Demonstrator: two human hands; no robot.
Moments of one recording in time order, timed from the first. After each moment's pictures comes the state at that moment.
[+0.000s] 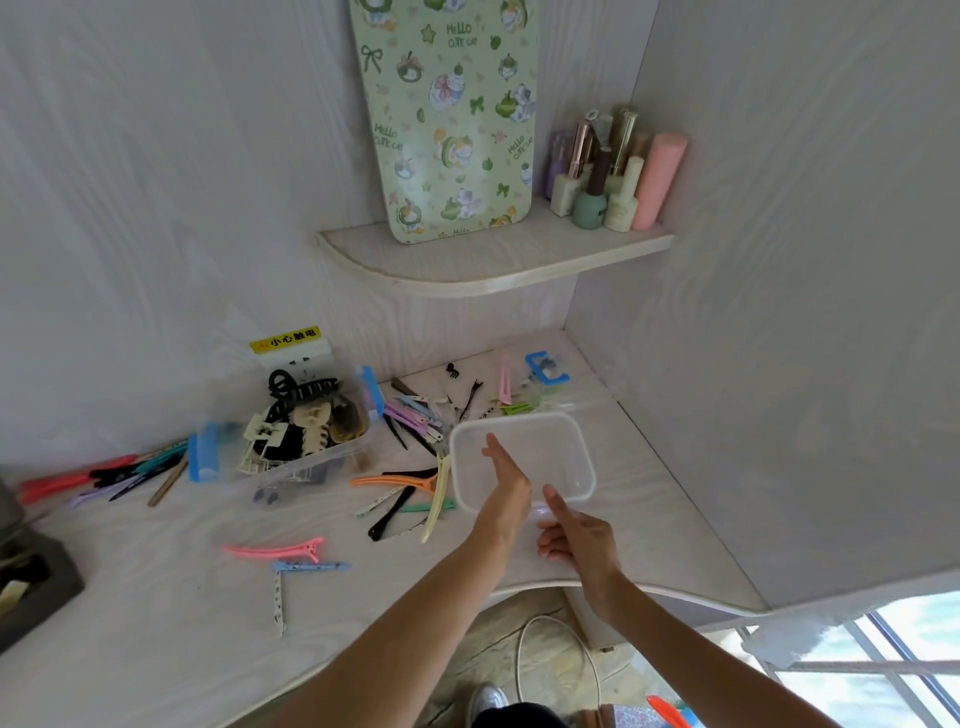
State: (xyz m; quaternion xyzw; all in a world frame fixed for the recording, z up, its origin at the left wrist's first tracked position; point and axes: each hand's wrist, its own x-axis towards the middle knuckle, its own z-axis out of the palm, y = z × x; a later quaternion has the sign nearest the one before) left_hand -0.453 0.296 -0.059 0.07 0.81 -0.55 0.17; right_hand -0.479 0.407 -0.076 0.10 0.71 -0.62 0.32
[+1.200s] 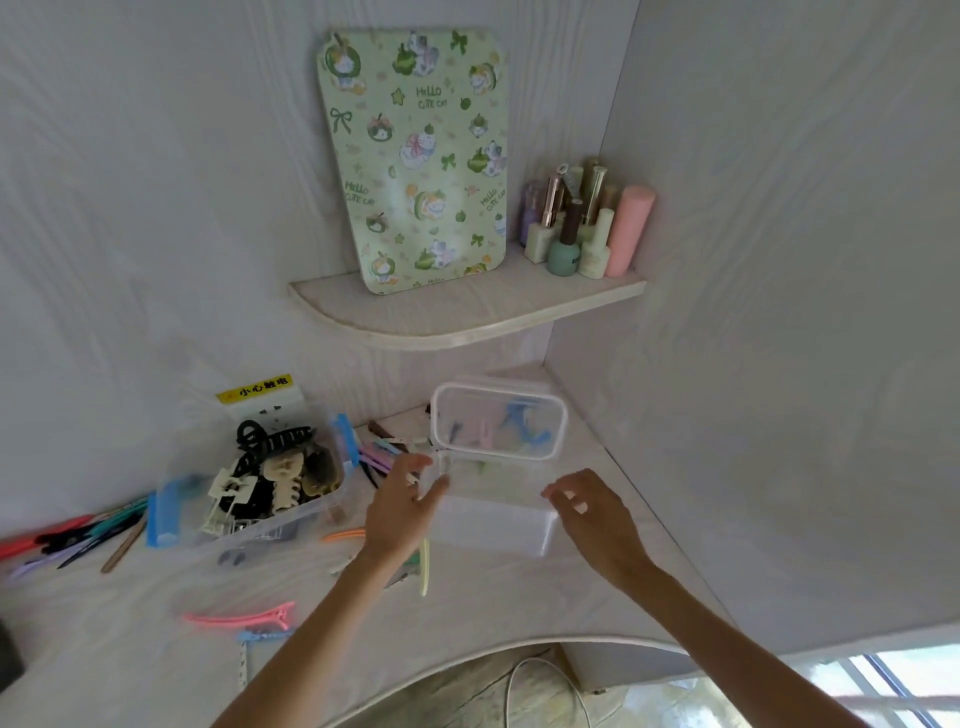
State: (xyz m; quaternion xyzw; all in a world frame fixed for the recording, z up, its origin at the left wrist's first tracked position) left_hand -0.445 0.202 -0.067 -0.33 0.81 0.47 -0.13; right_hand -0.547 0.405 -0.039 -0.20 0.88 -0.40 0.16
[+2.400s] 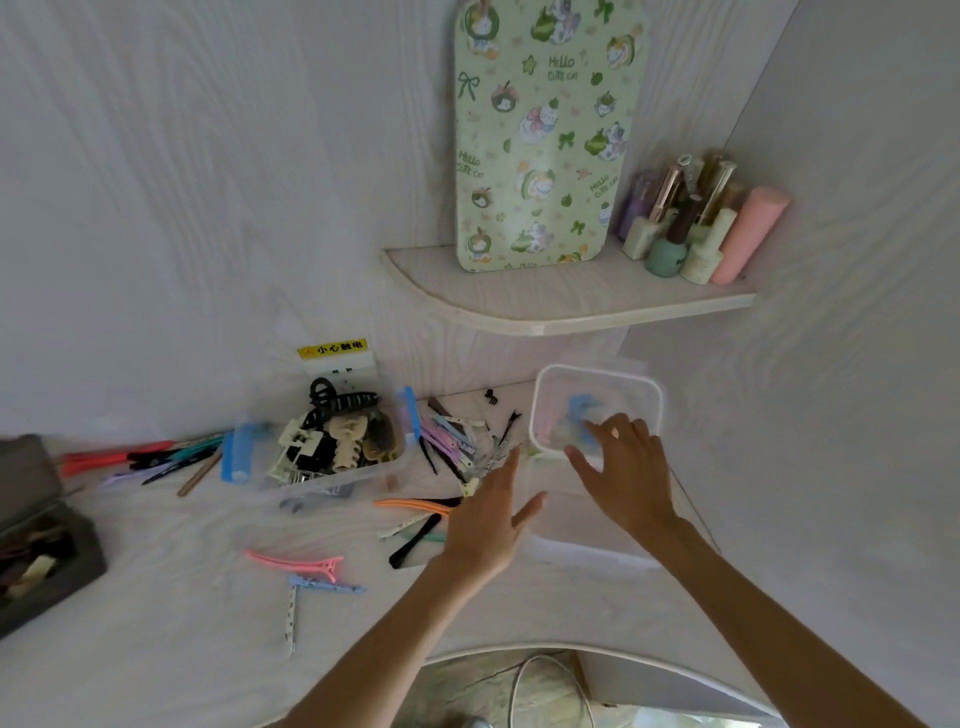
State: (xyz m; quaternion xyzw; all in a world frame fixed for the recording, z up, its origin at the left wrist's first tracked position) left_hand -0.442 0.239 -0.063 -0.23 0.92 0.33 -0.03; right_hand -0.584 0.349 -0.036 -0.39 0.91 -0.12 -0.09
